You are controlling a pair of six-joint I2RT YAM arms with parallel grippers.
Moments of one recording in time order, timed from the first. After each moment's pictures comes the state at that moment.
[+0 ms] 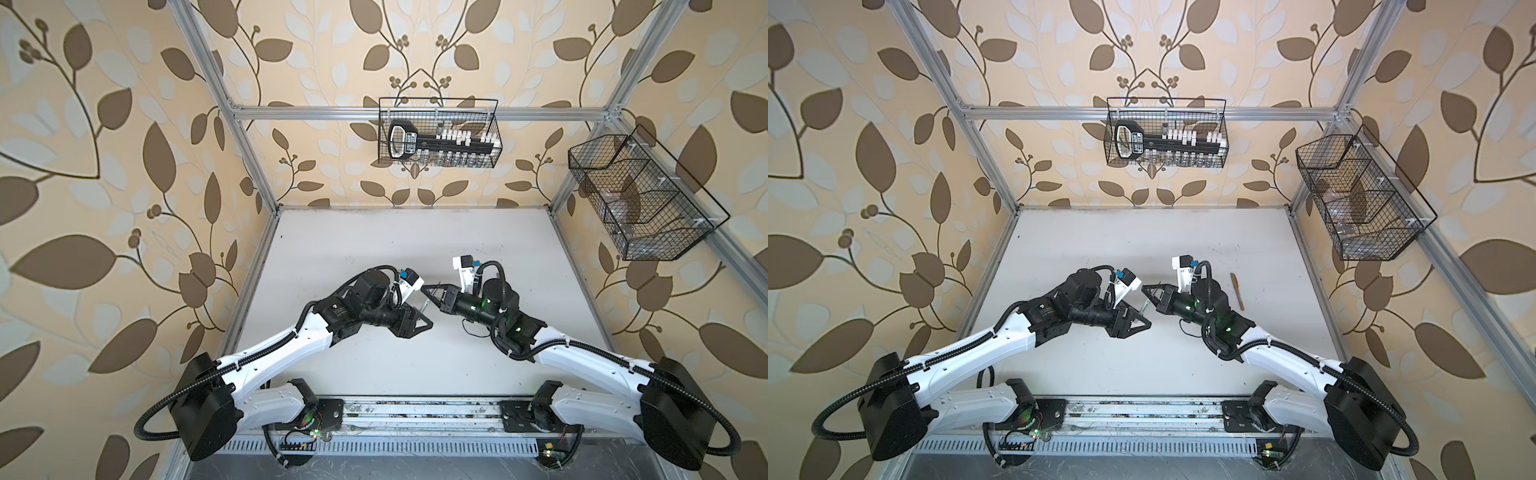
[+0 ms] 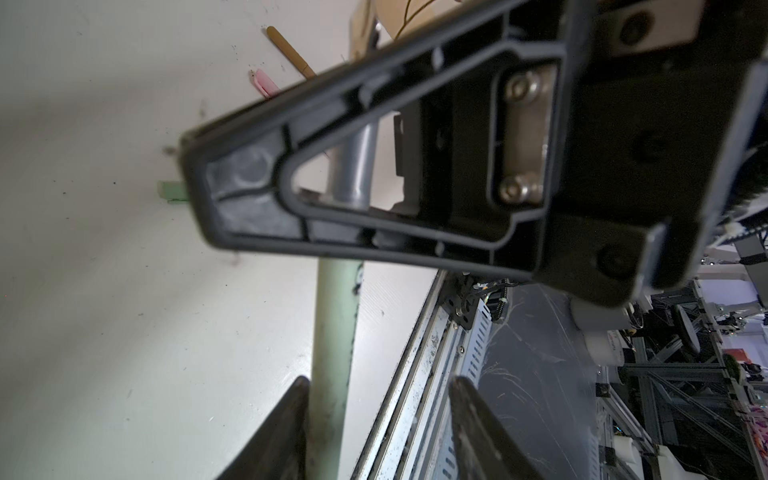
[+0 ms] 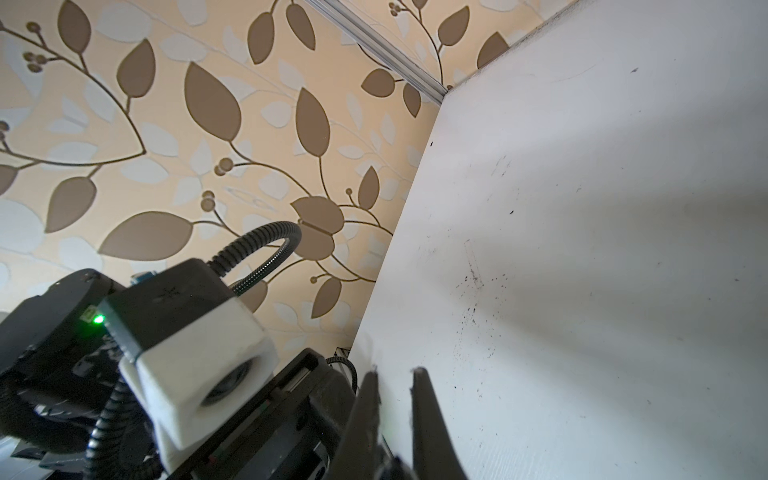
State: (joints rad) left arm -0.76 1.16 0.81 -0.27 0.57 -0.39; right arm 0.72 1.15 0.56 0.41 -0.24 0.95
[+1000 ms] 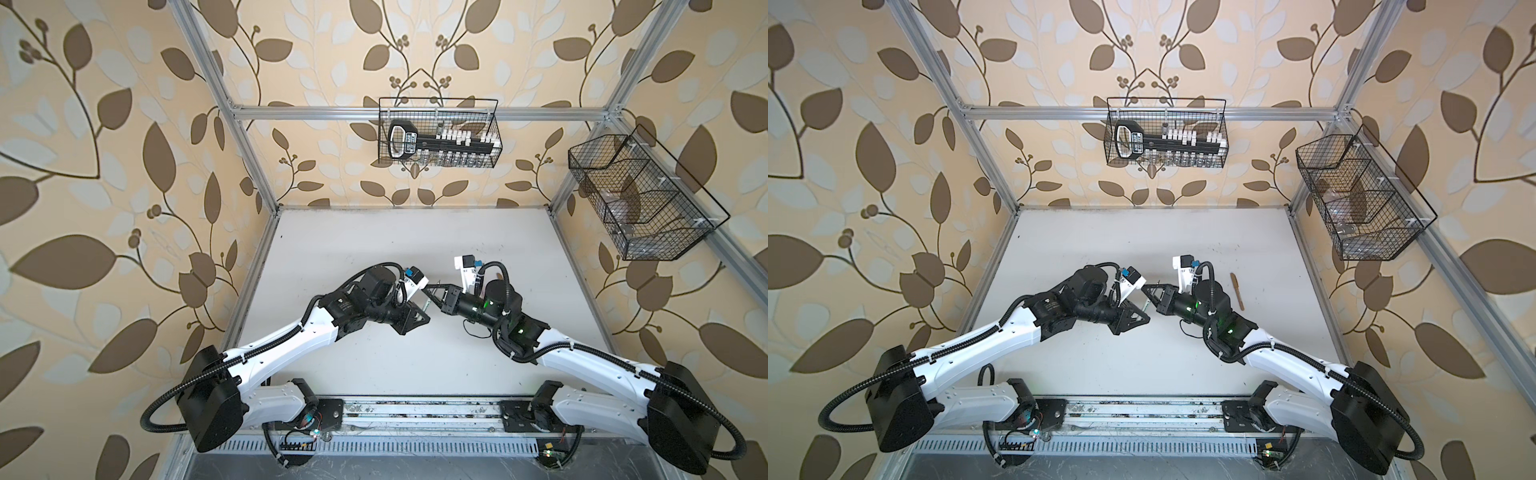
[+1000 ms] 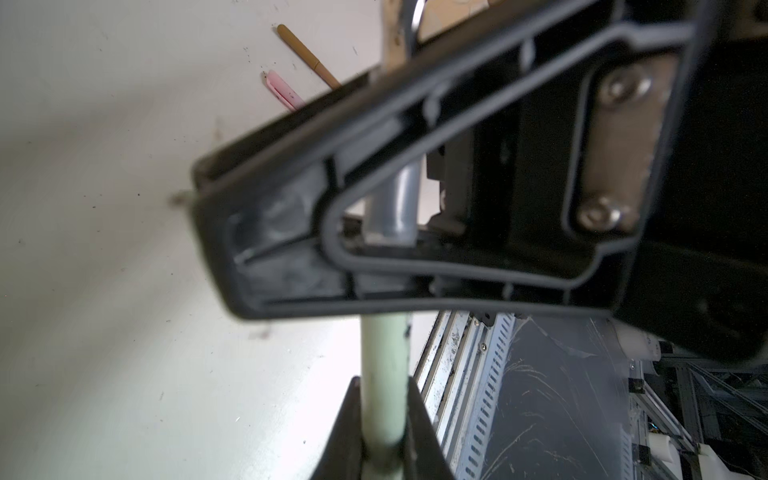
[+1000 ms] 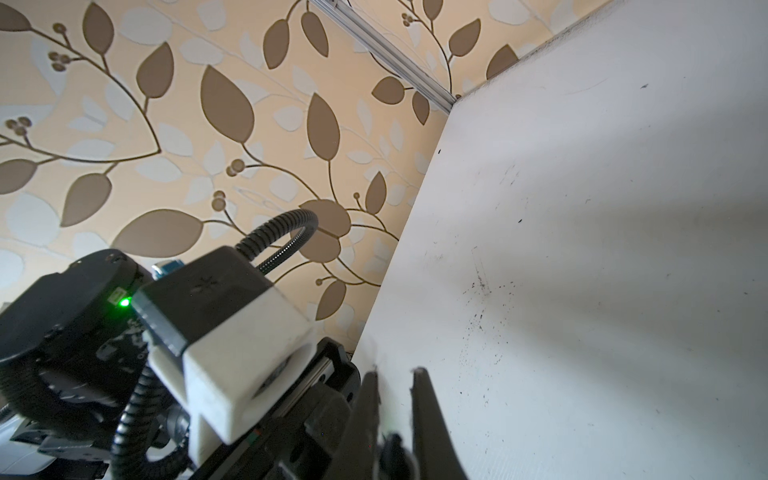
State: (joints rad) left arm -0.77 1.23 0.89 -0.34 0.53 -0.30; right arm 0.73 1.10 0.56 0.39 -0.21 0.92
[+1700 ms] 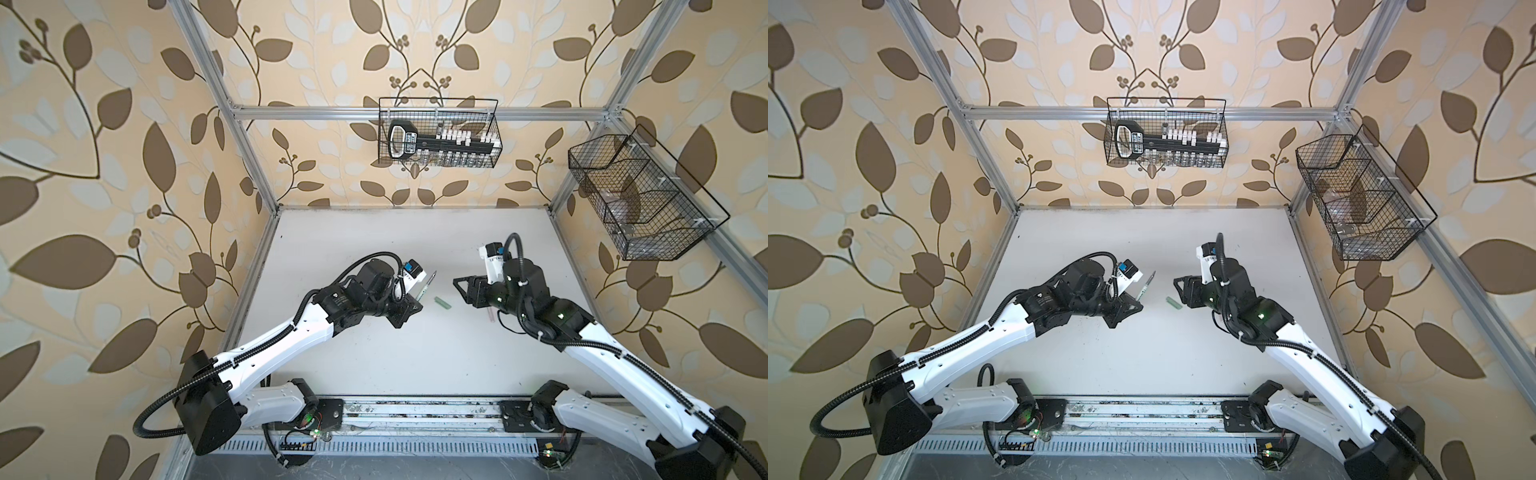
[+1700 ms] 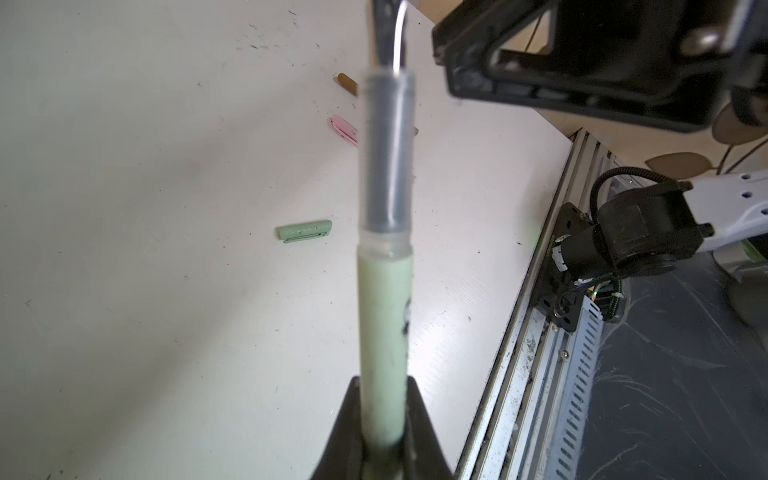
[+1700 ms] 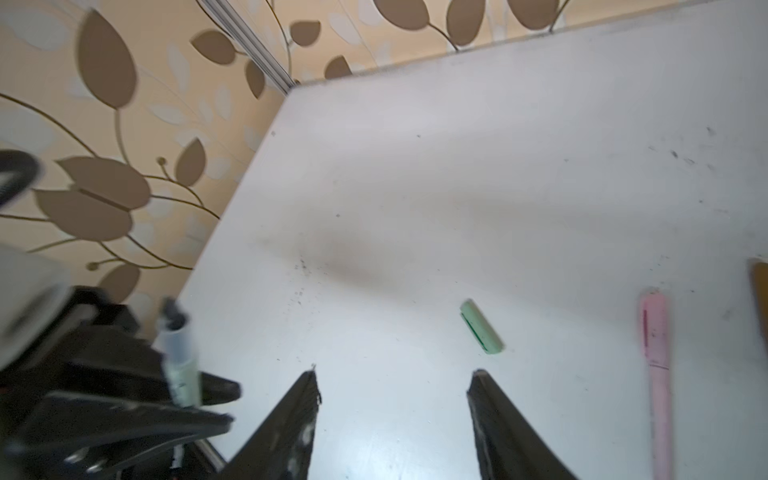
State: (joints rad) left arm -0.77 1.18 0.97 -0.48 0.35 -0.09; right arm 0.57 1.08 0.94 -0.53 -0.02 0.42
